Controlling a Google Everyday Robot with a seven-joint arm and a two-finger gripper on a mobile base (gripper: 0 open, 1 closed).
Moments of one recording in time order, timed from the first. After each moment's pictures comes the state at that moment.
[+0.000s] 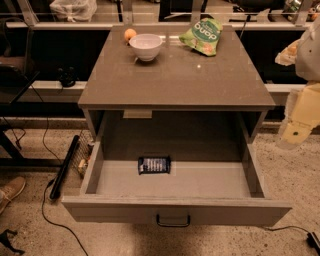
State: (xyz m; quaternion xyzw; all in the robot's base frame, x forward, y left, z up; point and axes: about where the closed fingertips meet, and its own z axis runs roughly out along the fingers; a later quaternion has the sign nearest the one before) arm 0.438 -0.217 0.976 -0.60 0.78 -0.03 0.16
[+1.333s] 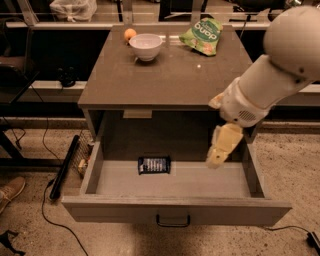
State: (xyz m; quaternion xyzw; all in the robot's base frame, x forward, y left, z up) arm 0.487 -0.130 0.842 -0.62 0.75 0.11 0.19
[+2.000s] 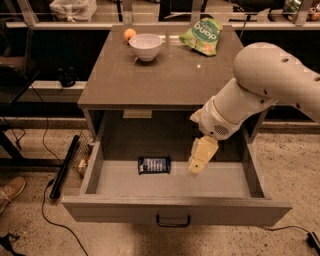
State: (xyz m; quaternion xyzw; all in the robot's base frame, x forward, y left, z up) arm 0.499 -0.084 0.783 -0.63 0.74 0.15 0.18
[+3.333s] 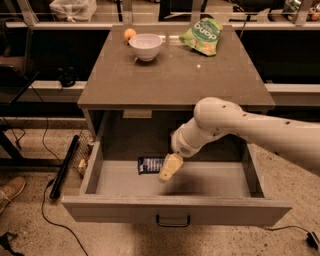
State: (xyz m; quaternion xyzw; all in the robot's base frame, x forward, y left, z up) arm 0.572 -0.024 0.637 -0.59 0.76 0.17 0.22
